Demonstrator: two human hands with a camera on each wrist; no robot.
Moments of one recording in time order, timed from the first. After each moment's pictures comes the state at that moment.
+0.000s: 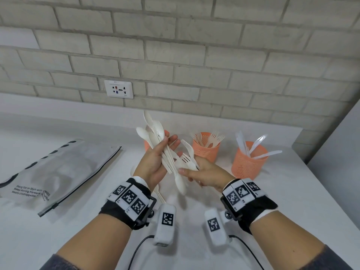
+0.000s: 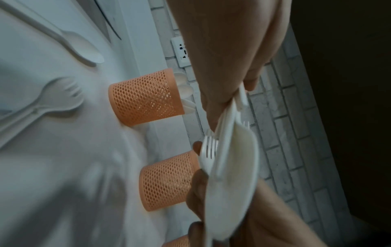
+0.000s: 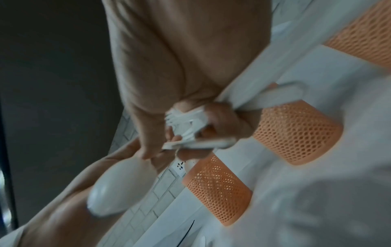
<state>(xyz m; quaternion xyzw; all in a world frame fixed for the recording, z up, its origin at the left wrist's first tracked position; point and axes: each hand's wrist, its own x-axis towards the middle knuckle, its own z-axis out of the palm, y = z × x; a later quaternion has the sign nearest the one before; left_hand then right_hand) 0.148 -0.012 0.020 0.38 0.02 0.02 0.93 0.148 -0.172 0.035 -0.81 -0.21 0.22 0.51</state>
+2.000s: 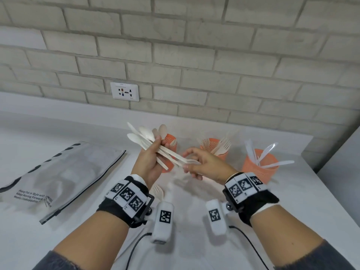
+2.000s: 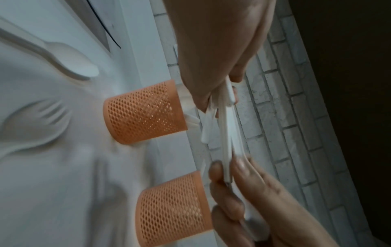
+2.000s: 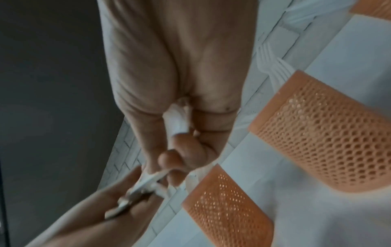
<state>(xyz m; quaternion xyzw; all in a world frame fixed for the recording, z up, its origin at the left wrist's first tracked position) 0.165 0.016 0.027 0.31 0.10 0.09 0.94 0.189 -0.155 0.042 -0.77 -0.28 0.22 0.53</state>
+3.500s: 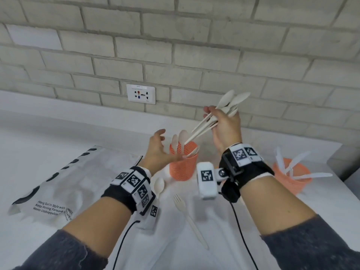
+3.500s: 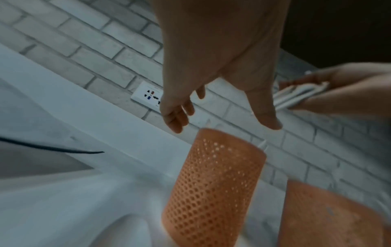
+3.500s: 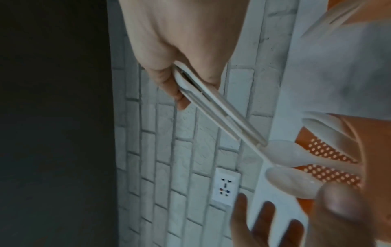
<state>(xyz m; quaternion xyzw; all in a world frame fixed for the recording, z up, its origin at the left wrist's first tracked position) 0.192 0.088 0.024 0.82 0.09 0.11 0.55 0.253 -0.065 0.098 -0.48 -0.07 -0.10 0.87</state>
